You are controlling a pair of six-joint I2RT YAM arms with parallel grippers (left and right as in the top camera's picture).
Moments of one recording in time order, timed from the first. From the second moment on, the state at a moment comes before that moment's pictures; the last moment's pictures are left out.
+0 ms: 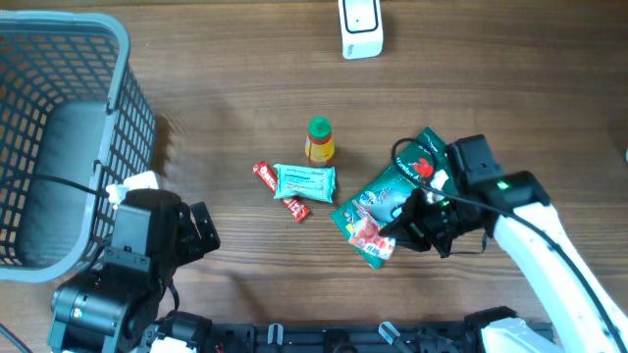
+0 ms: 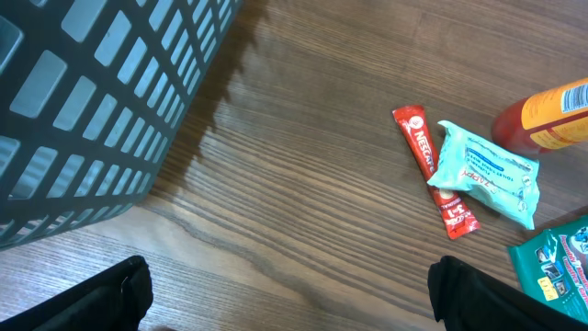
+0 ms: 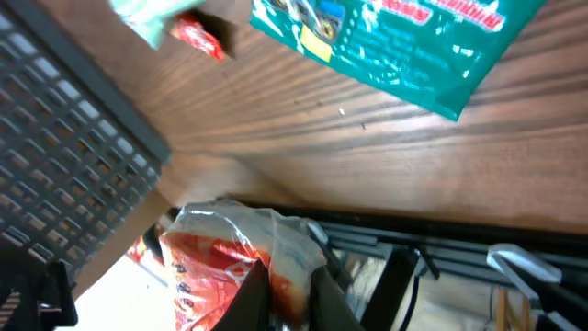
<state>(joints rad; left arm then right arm) -0.27 0.77 1.05 -1.31 -0.28 -0.54 0.24 1.22 0.85 -1.05 -0.74 0.83</state>
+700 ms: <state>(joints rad) -0.27 0.77 1.05 -1.31 -0.28 -0.54 0.24 0.85 0.85 -0.27 0.06 0.80</state>
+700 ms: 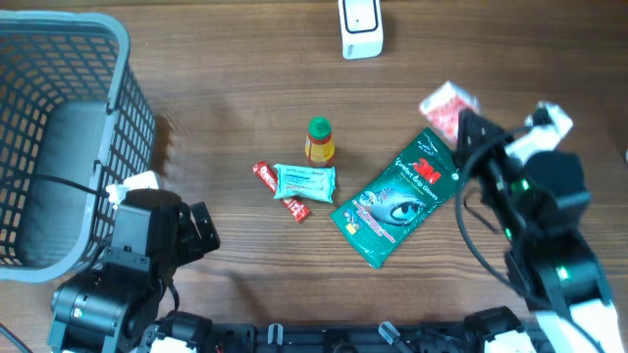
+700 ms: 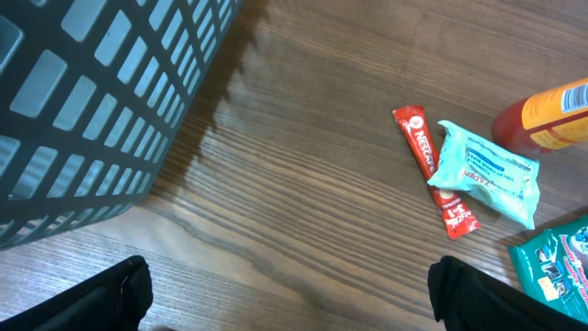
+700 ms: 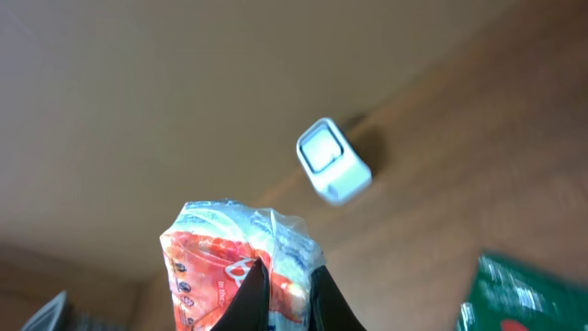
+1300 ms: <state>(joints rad) -0.27 0.77 1.05 -1.31 -0.28 -0.54 0.24 1.88 0.93 0.93 0.03 0.41</state>
